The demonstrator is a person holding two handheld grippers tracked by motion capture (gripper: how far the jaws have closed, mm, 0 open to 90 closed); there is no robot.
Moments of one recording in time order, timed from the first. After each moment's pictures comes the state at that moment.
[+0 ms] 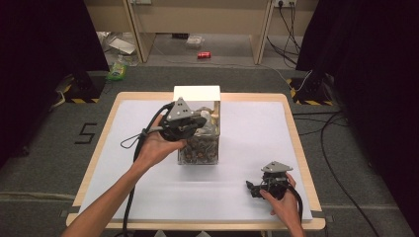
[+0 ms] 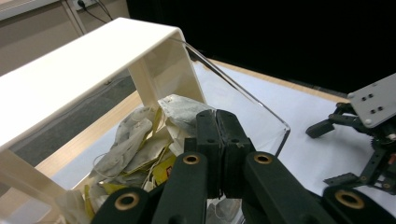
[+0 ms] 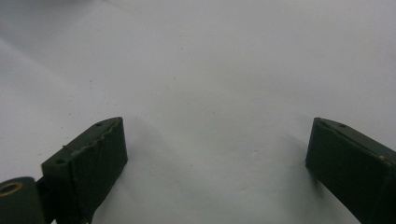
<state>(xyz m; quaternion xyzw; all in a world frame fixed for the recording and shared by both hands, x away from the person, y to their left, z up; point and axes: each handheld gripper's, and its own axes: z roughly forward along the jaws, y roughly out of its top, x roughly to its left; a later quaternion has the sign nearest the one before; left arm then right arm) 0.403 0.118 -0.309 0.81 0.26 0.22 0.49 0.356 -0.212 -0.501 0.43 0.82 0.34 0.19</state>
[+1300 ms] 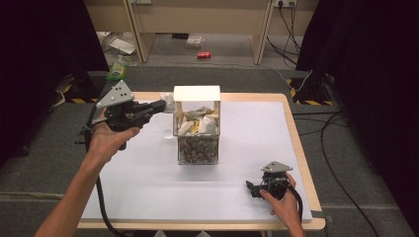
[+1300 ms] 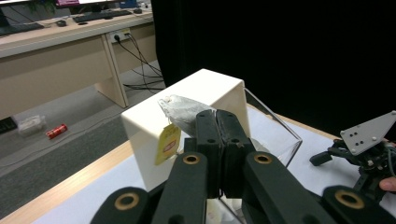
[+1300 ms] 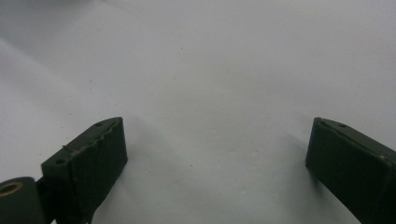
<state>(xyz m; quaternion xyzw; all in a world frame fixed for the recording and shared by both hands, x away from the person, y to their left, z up) 0.382 0.220 -0.260 0.75 0.29 0.24 0.55 0.356 -0.212 -0.501 0.43 0.82 0.34 0.19</state>
